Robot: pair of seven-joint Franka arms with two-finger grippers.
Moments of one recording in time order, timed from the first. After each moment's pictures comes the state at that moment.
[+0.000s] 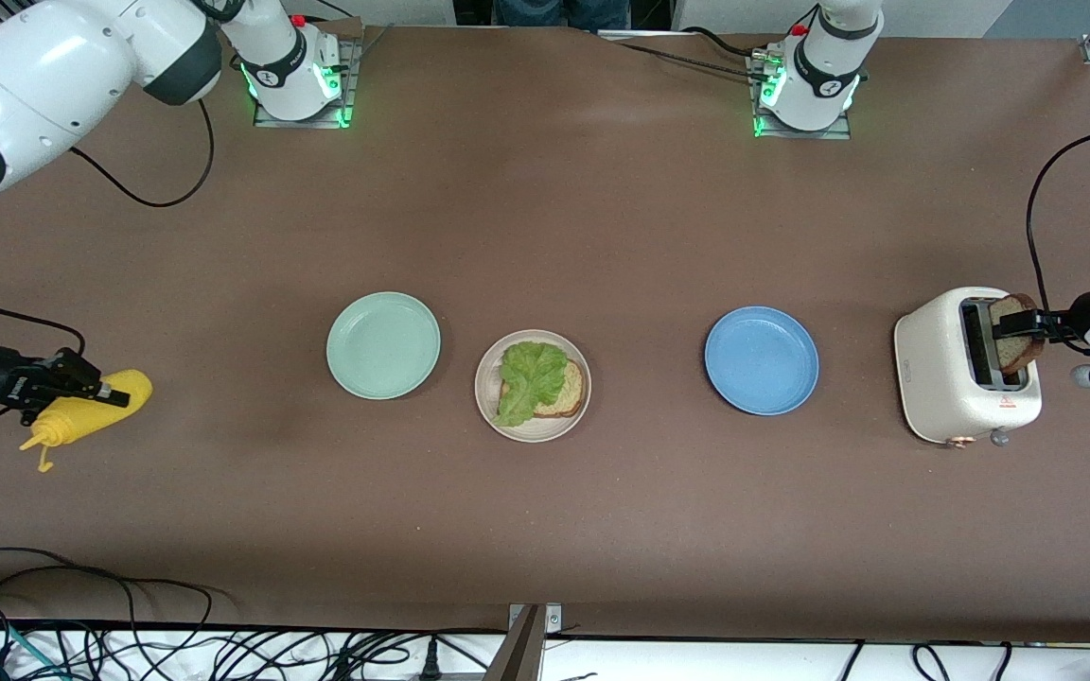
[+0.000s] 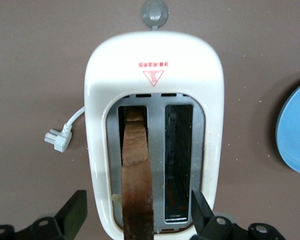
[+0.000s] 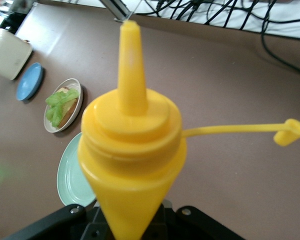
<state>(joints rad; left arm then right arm) 0.58 0.37 -0.29 -1.73 0.12 1.89 0.27 0.35 1.00 -1.15 -1.34 1.52 1.29 -1.35</state>
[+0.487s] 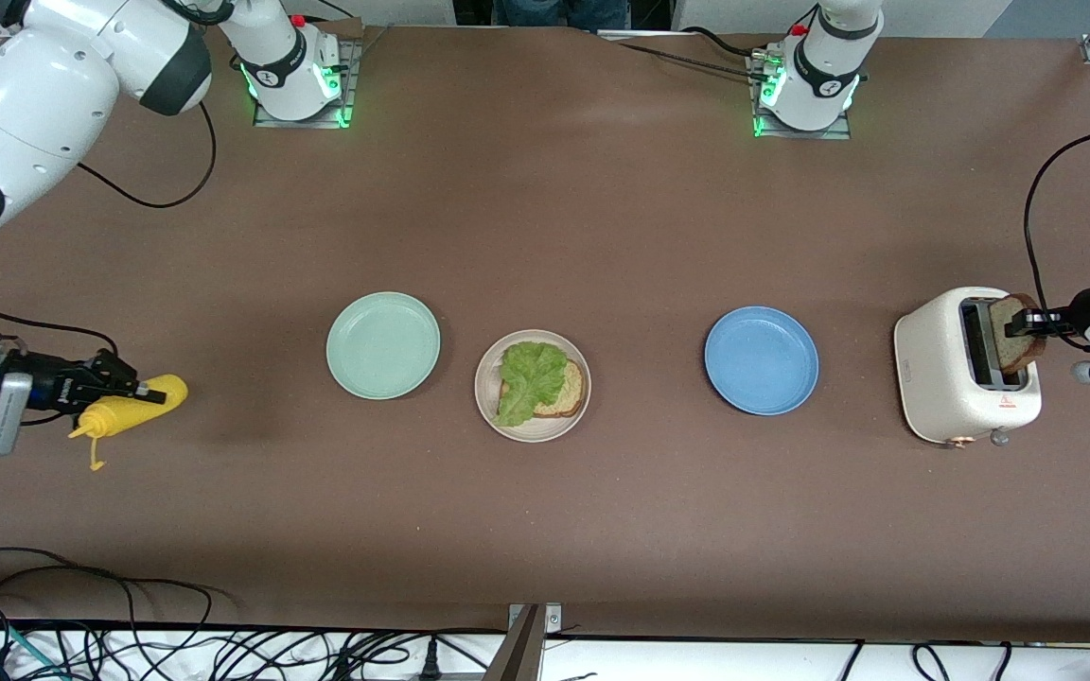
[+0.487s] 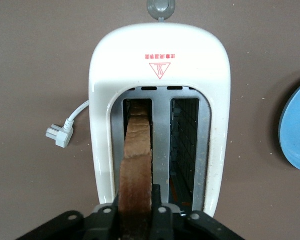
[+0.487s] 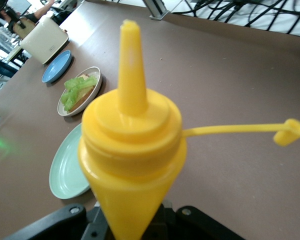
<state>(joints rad) 0.58 0.36 -0.29 -1.74 0.12 1.89 0.27 0.28 1.01 -0.97 -1.41 1.52 1.33 -1.65</state>
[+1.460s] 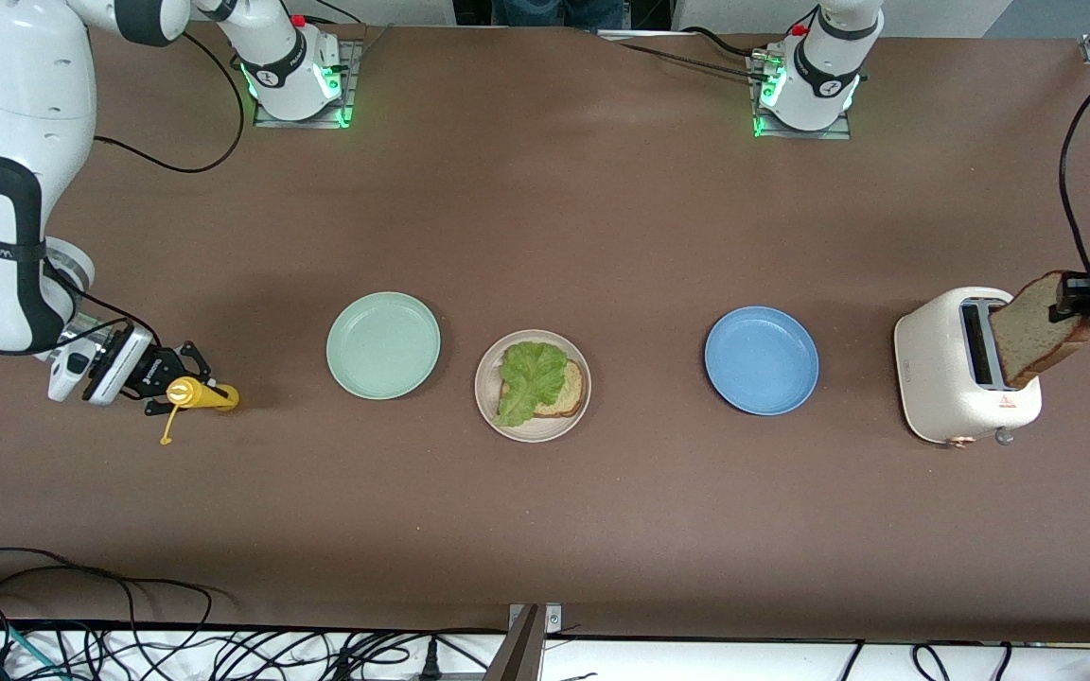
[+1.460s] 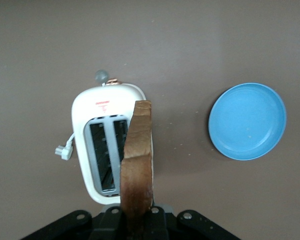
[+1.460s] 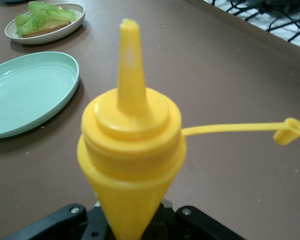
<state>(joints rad) 0.58 0.25 -0.47 -1.52 0.07 1.66 0.26 0.18 0.71 -0.52 -1.84 1.39 1.96 -2.26</state>
